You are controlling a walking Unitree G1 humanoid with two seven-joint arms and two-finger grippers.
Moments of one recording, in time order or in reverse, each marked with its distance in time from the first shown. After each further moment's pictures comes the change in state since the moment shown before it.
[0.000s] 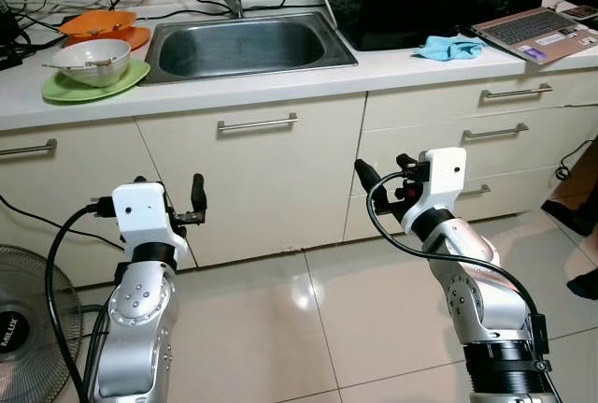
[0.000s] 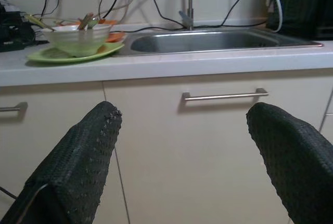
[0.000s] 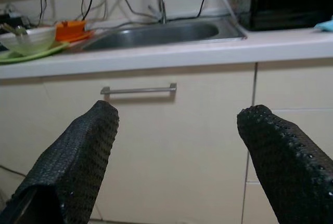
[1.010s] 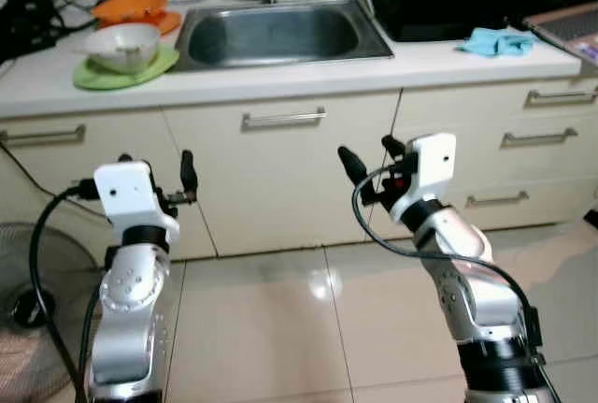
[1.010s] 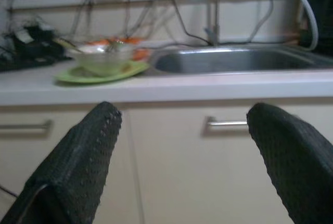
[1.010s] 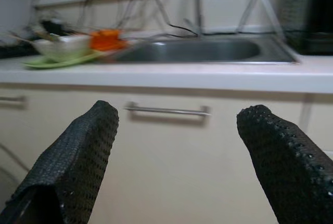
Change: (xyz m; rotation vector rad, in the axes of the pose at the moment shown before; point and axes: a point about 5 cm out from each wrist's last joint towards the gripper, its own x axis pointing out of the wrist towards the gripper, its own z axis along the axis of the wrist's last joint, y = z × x) left arm 0.007 -0.012 0.025 -0.027 -0.084 -0.017; right arm 0.002 0.010 0.013 -0.062 -0.077 0.059
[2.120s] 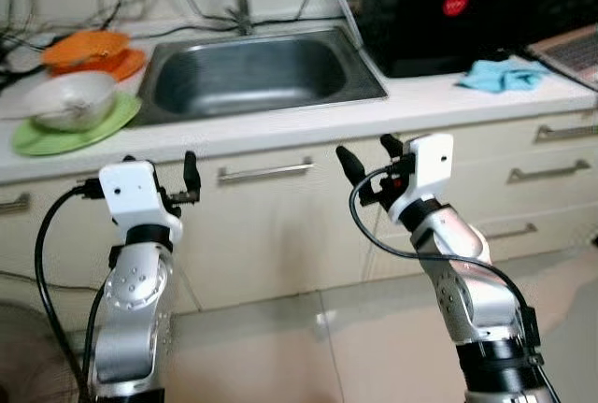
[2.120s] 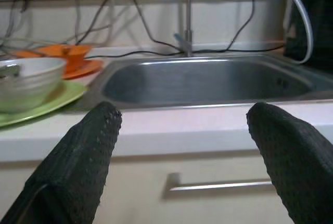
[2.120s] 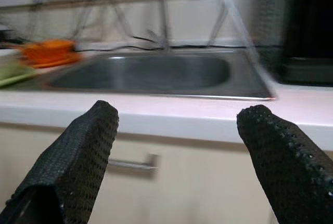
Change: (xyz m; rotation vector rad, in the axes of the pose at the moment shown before) left arm 0.001 -0.007 -0.002 -0.013 0.015 -0.010; right arm 0.000 -0.004 0.000 -0.021 -0.006 -0.014
